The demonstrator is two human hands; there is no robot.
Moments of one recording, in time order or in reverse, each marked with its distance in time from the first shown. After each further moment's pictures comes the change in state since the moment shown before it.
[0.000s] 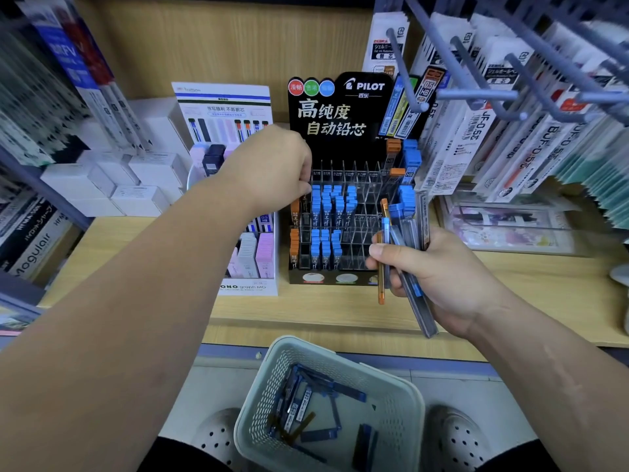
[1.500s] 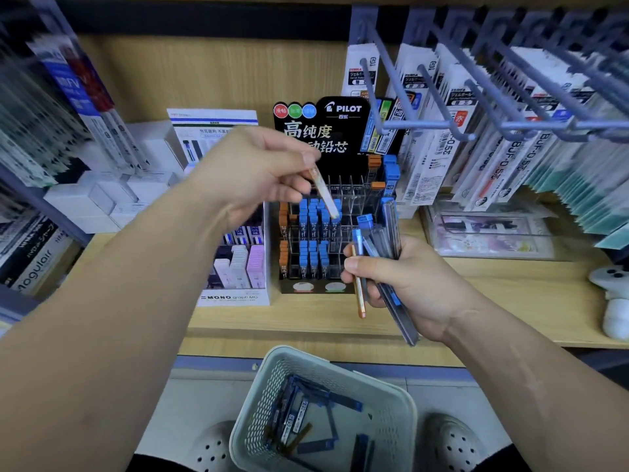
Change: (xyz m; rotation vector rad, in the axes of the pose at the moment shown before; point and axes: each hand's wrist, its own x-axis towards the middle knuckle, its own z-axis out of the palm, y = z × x) left_hand -0.018 0.026 -0.032 -1.286 0.015 -0.369; right_hand -0.009 -0.008 0.006 -0.034 -0.090 -0.024
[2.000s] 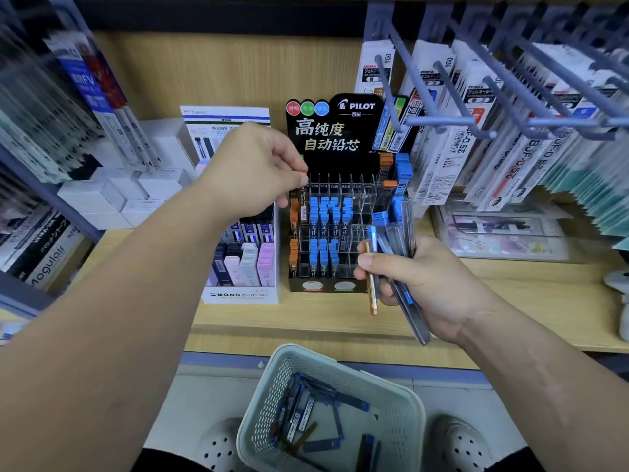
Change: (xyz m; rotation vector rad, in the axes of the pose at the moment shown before) left_hand 0.004 -0.013 -0.018 0.583 0.148 0.140; right_hand 0.002 0.001 -0.001 0.039 0.004 -0.001
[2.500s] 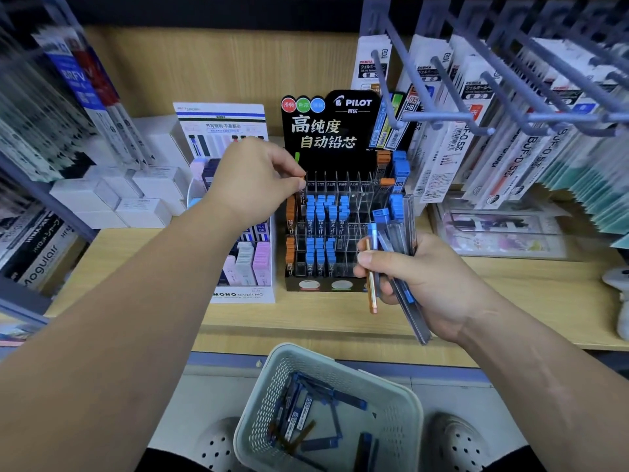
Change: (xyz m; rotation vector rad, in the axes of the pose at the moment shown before) left_hand 0.007 -0.018 0.020 0.133 0.118 0.082; right_hand 0.000 0.000 -0.004 0.014 -0.012 -0.009
